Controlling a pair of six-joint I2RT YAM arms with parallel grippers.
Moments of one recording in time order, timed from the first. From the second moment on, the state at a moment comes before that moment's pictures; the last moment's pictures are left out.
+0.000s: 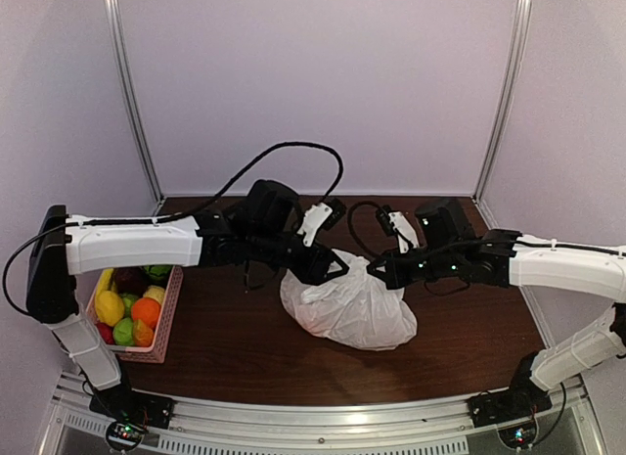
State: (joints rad) left arm -0.98 1.69 1.29 -0.18 0.24 -0.17; right arm 0.81 1.30 0.91 -0.24 -0.10 0.40
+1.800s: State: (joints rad) left arm -1.01 1.64 1.24 -0.22 -0.03 -0.22; right arm 0.76 1.21 0.85 -0.23 0.01 0.46
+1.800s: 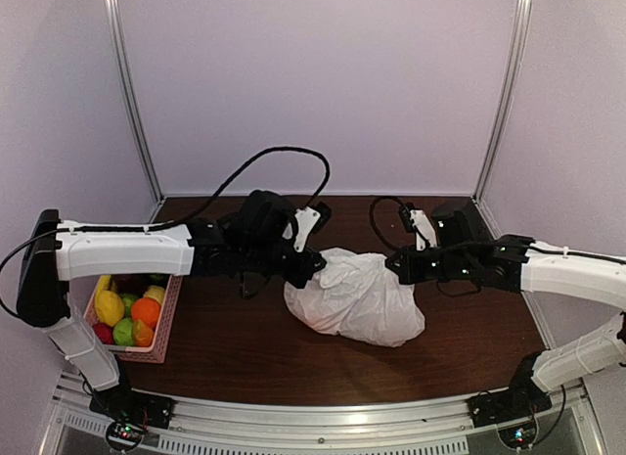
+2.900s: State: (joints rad) left arm -1.00 1.61 1.12 -0.14 -0.02 -0.32; right arm 0.69 1.40 1.08 -0.35 -0.20 0.31
